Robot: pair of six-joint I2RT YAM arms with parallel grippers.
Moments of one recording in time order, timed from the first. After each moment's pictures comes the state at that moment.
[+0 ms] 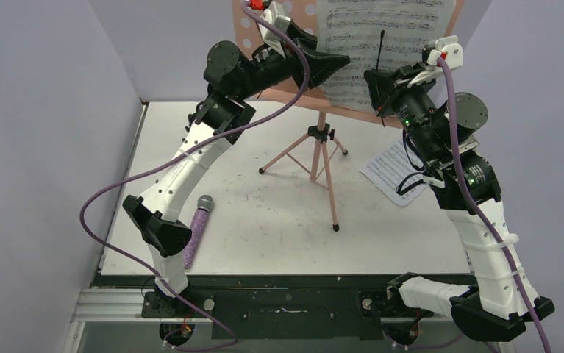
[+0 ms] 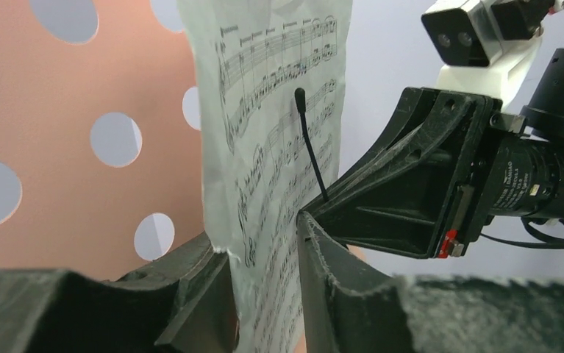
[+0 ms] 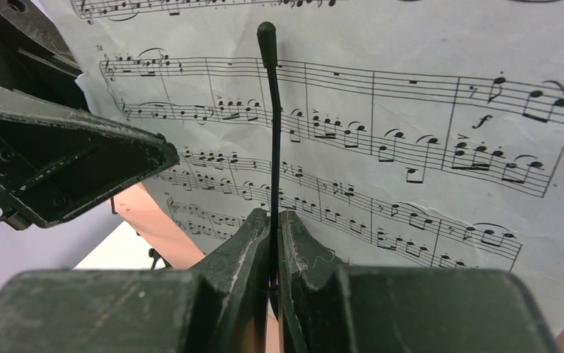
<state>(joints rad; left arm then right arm) -0.68 1.86 2.24 0.18 0.62 -0.35 0.47 1.15 1.70 -0.35 0.04 0.10</state>
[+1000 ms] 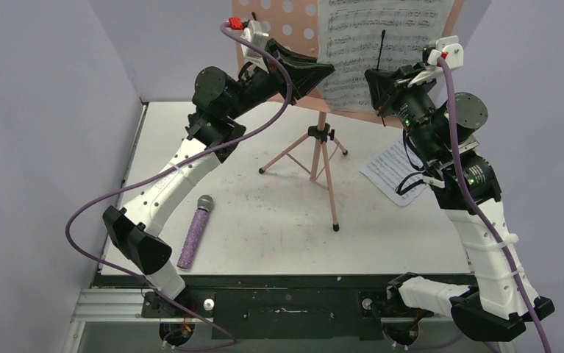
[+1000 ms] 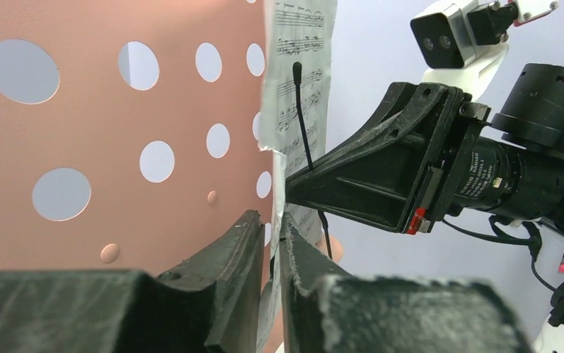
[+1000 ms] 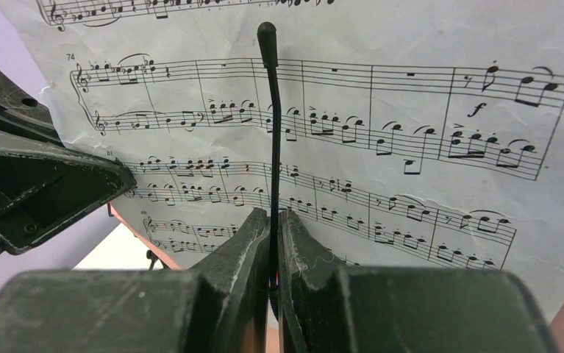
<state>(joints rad) -0.67 1.66 1.86 0.41 0.54 -0.47 0.47 1.15 1.70 -0.35 0.05 0.10</state>
